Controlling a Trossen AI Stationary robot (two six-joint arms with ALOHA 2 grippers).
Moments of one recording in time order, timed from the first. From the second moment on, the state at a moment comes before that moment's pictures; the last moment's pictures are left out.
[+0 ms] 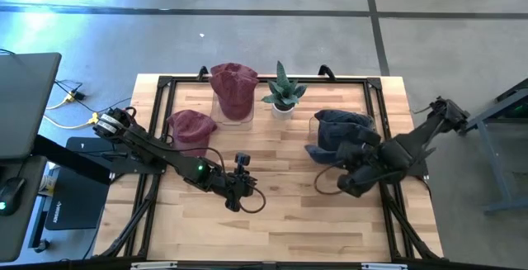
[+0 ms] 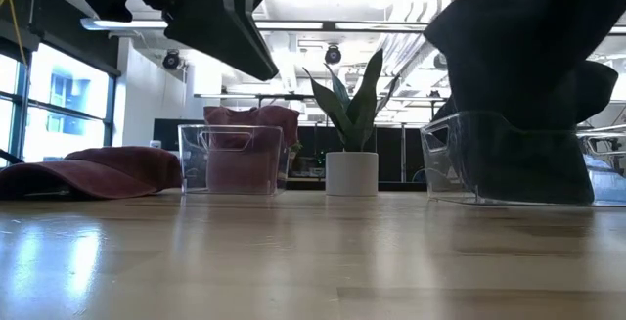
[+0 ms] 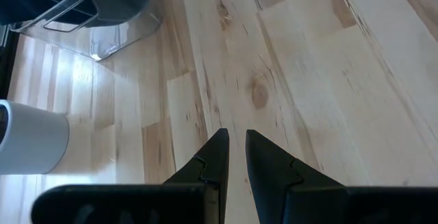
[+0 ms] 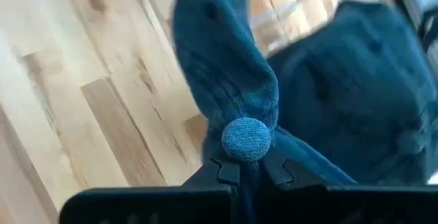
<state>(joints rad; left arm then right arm) -0.45 1.60 1.08 -0.31 -0.46 0.07 0.61 1.35 1.40 -1.57 0.45 1.01</state>
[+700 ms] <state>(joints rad) -0.42 1.60 1.08 -0.19 -0.54 0.07 0.41 1.27 1.28 -1.57 0.54 1.19</state>
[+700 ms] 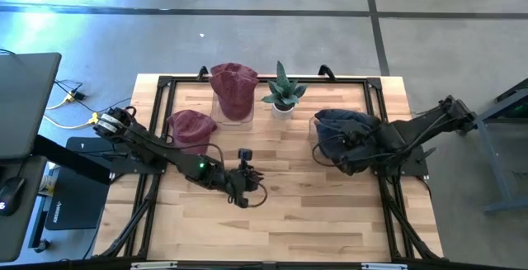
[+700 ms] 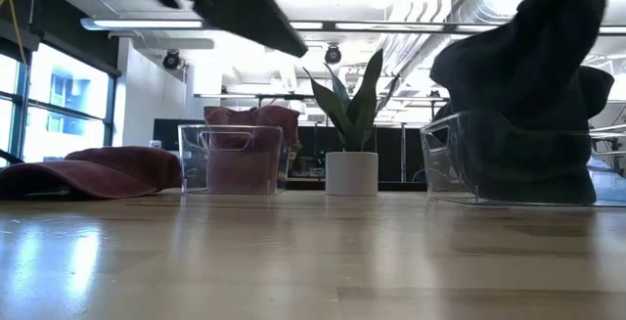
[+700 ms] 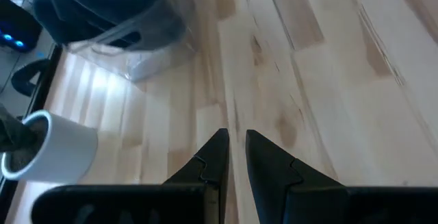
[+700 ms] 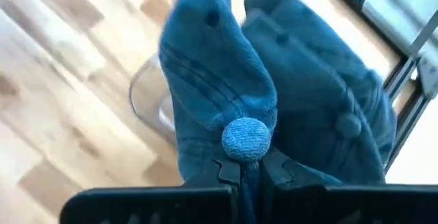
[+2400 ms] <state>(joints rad) -0.34 1.60 1.08 -0.04 -0.35 0.15 0.32 1.07 0.98 -1.40 0.44 0.88</state>
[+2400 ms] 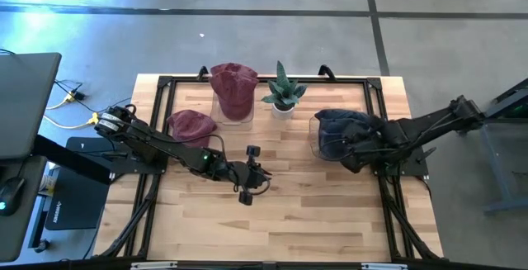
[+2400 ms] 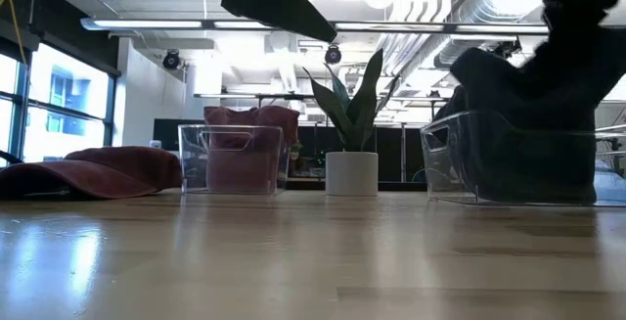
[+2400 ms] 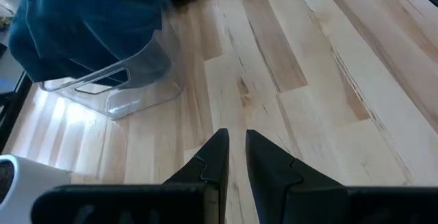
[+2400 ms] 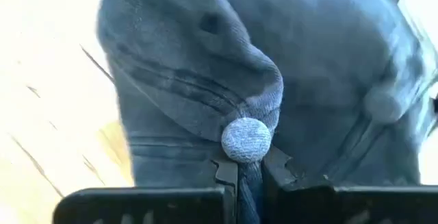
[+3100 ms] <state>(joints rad) -0.34 1.60 1.08 -0.05 -0.27 0.15 0.33 1.04 1.10 -1.42 0.32 0.68</state>
